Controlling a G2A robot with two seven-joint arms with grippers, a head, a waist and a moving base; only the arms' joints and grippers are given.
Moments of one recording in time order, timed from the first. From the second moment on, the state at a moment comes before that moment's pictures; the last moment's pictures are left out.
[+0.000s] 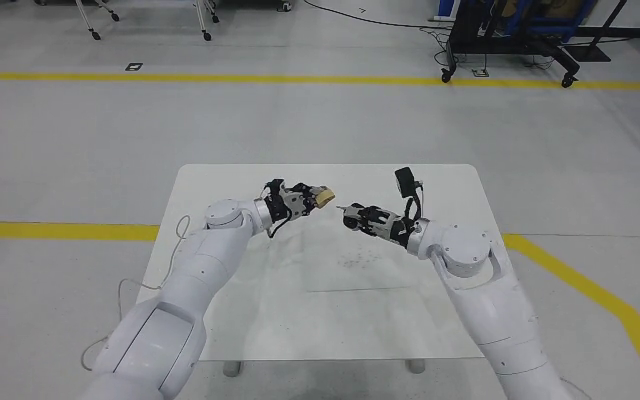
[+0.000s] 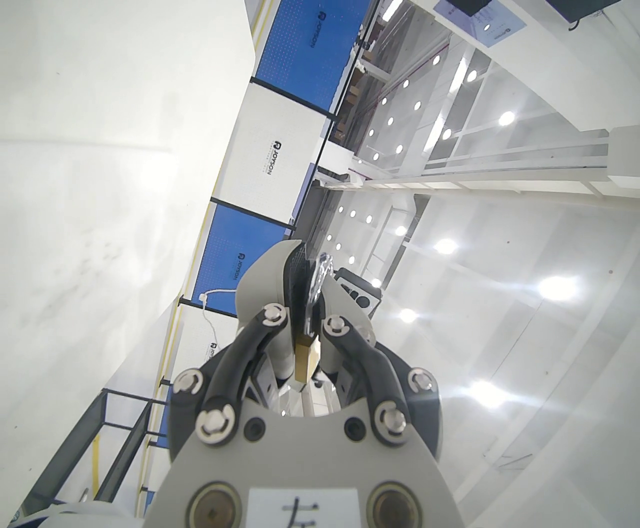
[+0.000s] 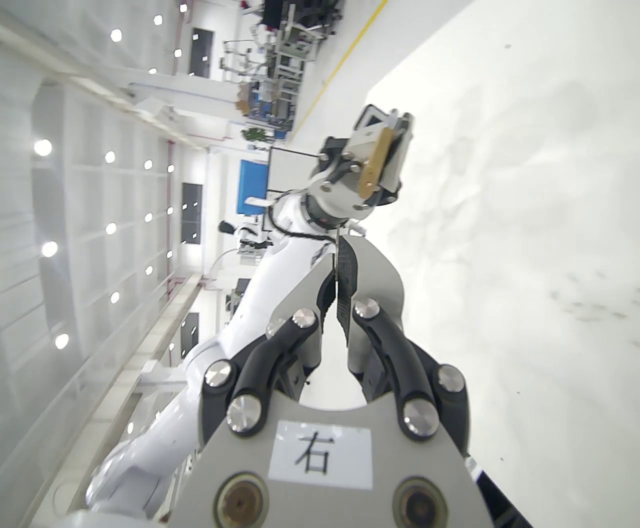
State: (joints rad) left arm 0.61 -1.51 -0.97 -0.38 -0.73 -0.01 -0.99; right arm -1.24 -1.27 1.26 -1.60 0.04 0.25 0.77
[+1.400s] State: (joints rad) left arm 0.73 -1.47 -1.05 -0.64 -0.62 0.12 -0.74; right arm -1.09 -1.31 1.11 -1.45 0.13 0.36 0.47
